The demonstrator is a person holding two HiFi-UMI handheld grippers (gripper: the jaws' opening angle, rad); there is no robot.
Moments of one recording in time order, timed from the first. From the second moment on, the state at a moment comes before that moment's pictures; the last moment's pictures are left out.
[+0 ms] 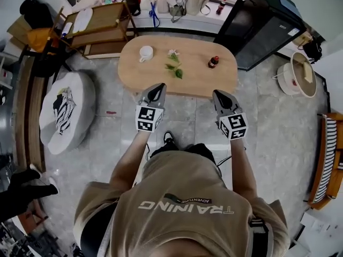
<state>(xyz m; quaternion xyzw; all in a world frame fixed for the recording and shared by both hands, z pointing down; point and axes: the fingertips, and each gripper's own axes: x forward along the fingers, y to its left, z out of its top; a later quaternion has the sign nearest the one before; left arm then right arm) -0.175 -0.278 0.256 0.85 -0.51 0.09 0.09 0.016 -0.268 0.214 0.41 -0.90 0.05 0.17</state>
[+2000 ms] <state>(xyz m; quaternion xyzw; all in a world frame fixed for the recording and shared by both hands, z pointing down) -0.089 -0.314 0.603 0.81 -0.59 0.04 0.07 0.072 -0.271 0.658 0.45 -0.88 0.07 0.15</state>
